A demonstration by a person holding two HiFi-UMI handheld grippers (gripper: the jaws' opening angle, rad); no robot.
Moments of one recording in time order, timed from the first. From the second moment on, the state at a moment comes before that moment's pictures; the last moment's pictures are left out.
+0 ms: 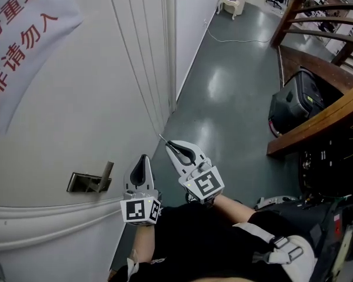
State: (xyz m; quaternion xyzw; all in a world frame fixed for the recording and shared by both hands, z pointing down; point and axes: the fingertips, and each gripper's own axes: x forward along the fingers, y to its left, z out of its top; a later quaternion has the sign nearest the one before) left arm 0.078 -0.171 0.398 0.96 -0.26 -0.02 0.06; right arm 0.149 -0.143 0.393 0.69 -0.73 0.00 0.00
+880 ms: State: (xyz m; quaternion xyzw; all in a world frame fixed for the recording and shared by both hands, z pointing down) left arm 0.074 -0.164 0.385 0.97 -0.25 -0.03 0.05; right arm 0.155 -0.132 0.377 0.71 -0.70 -0.02 -0.01
